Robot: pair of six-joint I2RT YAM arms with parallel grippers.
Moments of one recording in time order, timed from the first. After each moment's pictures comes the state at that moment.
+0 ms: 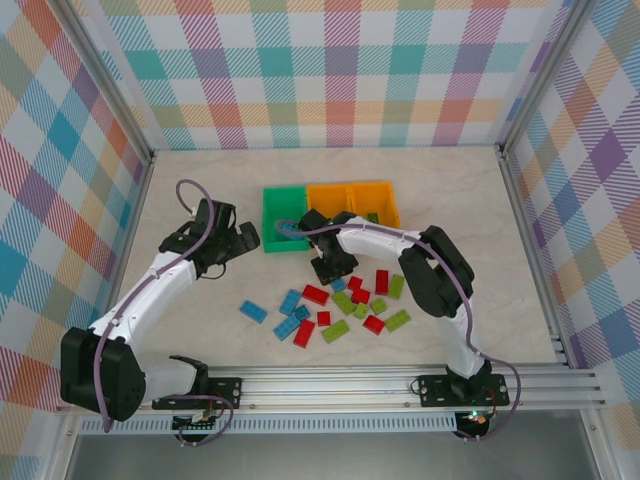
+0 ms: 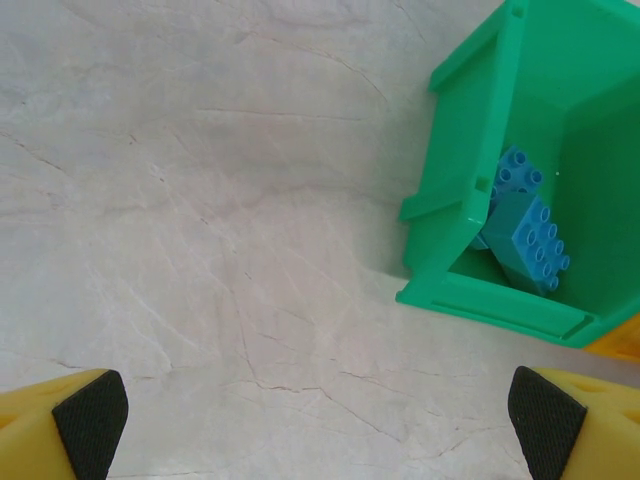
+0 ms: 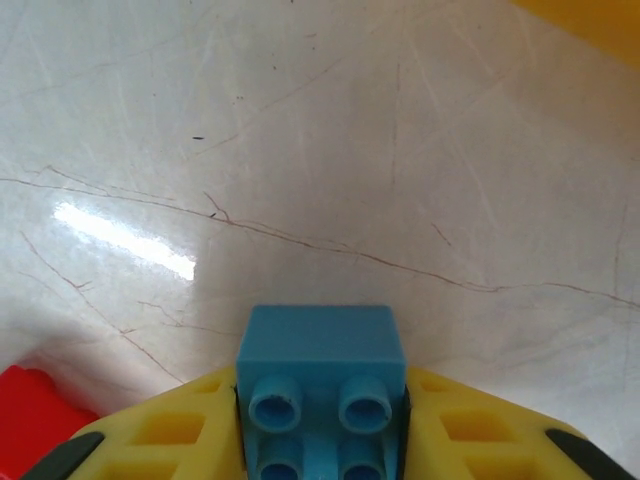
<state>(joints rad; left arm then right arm) -0.28 1.23 0.94 -0.66 -0.16 -0.64 0.82 2.09 1.54 -0.92 0.03 0.30</state>
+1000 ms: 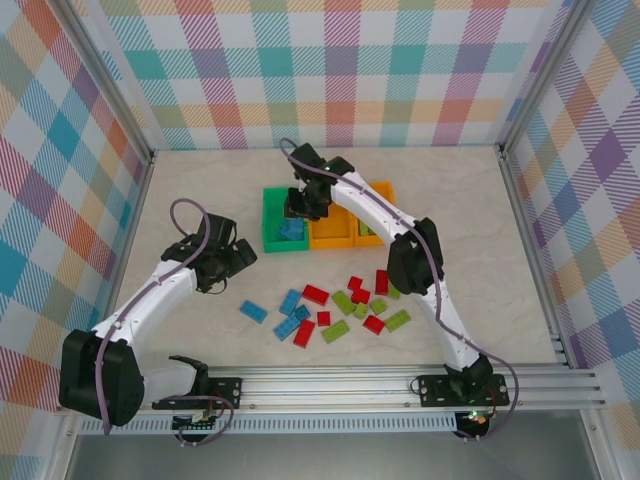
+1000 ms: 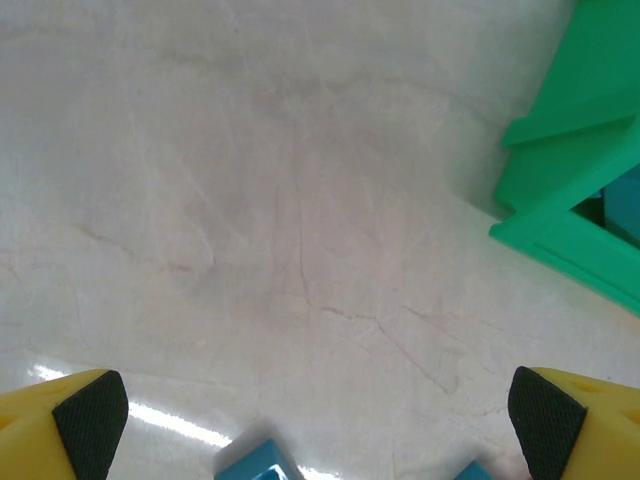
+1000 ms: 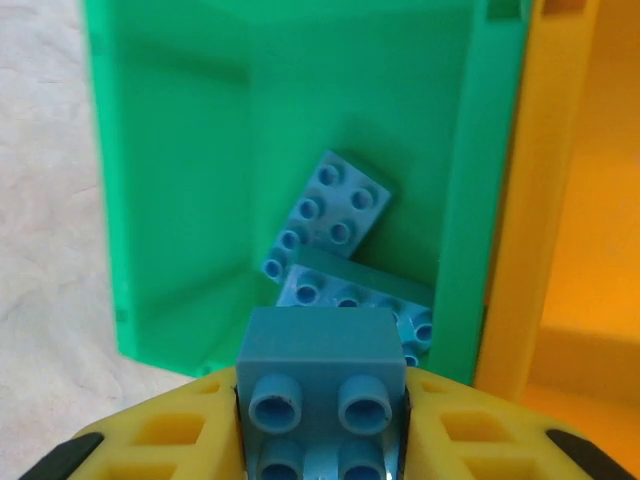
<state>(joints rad) -0.28 1.22 0.84 -0.74 -0.12 -0.84 0.69 2.44 2.39 -1.07 -0.21 0.66</state>
